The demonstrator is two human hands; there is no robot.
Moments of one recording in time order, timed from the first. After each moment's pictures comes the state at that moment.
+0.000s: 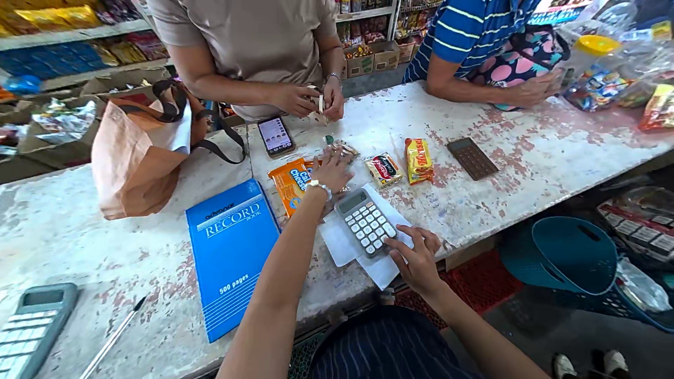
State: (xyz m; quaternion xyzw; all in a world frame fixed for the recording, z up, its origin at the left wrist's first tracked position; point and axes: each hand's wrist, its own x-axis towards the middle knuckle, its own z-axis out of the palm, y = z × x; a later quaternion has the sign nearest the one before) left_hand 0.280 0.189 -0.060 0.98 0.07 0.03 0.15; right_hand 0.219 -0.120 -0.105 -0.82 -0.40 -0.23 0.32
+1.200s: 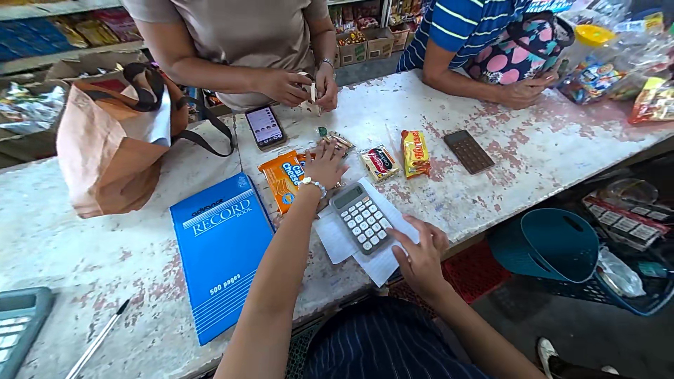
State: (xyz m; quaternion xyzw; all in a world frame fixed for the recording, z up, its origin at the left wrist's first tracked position) left_hand 0.281 0.185 -0.040 0.98 0.10 -0.07 0.15; right_hand 0.207 -0.118 -0.071 -0.85 -0.37 -0.22 0.29
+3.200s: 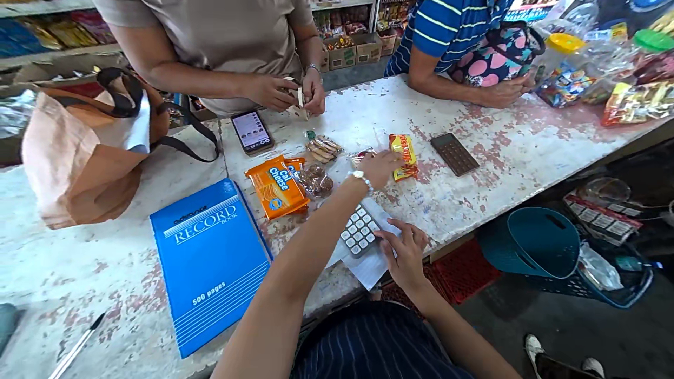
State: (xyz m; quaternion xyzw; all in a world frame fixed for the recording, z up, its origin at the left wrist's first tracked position) left_hand 0.339 0.075 -0.001 0.96 -0.15 -0.09 0.20; right_hand 0.217 -0.115 -0.100 -0.86 -0.33 -0.20 0.32
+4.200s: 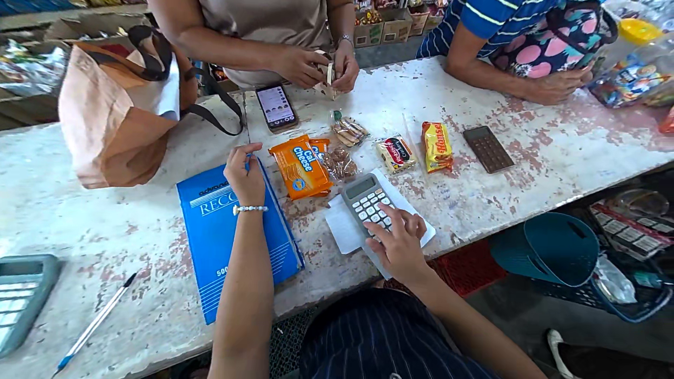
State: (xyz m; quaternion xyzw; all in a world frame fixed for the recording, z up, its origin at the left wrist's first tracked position) left_hand 0.151 0.283 -0.068 0.81 0.22 0.43 0.33; right_hand 0.200 -0.070 -0.065 -0.86 -0.44 -0.12 0.25
